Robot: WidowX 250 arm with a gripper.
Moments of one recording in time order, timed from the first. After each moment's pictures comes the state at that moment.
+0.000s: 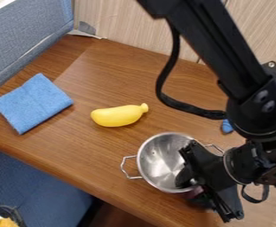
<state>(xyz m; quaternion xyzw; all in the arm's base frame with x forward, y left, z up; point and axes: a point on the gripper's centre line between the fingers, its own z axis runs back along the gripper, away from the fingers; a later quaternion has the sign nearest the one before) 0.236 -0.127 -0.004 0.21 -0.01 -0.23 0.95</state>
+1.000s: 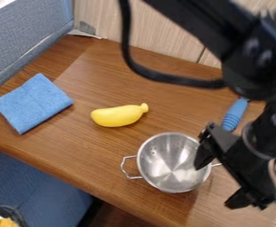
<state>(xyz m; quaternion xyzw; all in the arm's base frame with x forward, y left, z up) 0.239 -0.154 0.049 0.12 -0.06 -0.23 0.96</state>
